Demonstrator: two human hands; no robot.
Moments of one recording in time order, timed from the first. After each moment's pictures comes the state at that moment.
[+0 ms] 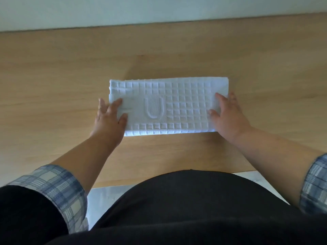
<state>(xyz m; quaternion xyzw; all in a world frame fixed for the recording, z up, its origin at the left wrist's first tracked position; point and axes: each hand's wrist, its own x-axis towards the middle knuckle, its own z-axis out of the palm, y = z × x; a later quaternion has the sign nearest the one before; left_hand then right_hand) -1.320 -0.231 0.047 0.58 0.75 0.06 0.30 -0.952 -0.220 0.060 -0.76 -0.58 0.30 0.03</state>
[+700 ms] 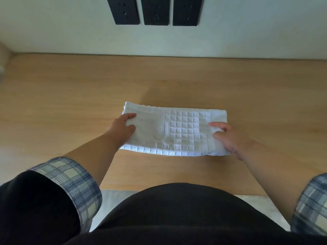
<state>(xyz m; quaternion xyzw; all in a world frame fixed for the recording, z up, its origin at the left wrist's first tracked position) -1.345 -0.218 0.073 0.43 0.76 0.20 0.44 -0.970 -0.206 0.076 -0.72 -0.43 0.53 0.13</state>
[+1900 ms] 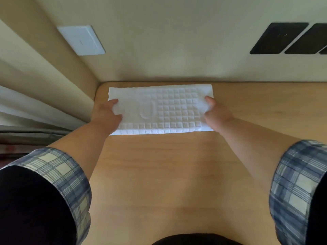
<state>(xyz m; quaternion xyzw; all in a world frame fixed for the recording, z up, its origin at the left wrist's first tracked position) -1.822 -0.058 0.060 0.49 0.82 0.06 0.29 -1.451 -0.024 0.069 -0.74 -0.54 0.39 0.05</state>
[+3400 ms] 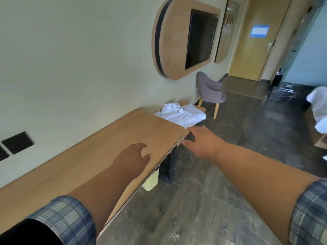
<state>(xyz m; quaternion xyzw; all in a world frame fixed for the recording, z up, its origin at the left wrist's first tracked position) -0.999 -0.435 0.321 0.93 0.30 0.07 0.21 -0.819 -0.631 0.379 -0.89 -0.40 0.09 0.18</state>
